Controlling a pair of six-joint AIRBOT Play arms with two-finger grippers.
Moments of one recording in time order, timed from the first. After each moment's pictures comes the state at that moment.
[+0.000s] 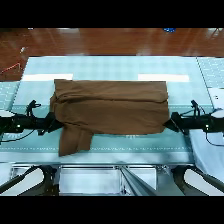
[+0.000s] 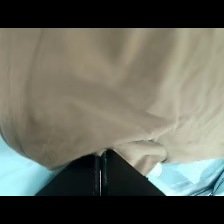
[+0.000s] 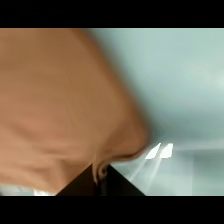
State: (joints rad) left arm 0.41 -1.19 0.53 0.81 -1.14 -1.27; right arm -0.39 -1.17 0.54 -0.84 1.12 1.31
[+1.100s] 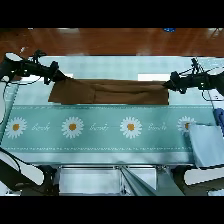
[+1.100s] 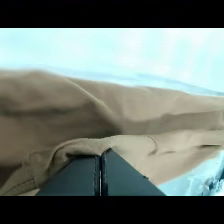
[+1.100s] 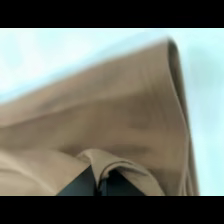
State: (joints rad) left arm 0.22 -1.92 1.66 0.77 -1.25 -1.45; right arm -0.26 -1.66 1.25 -0.74 1.01 1.34
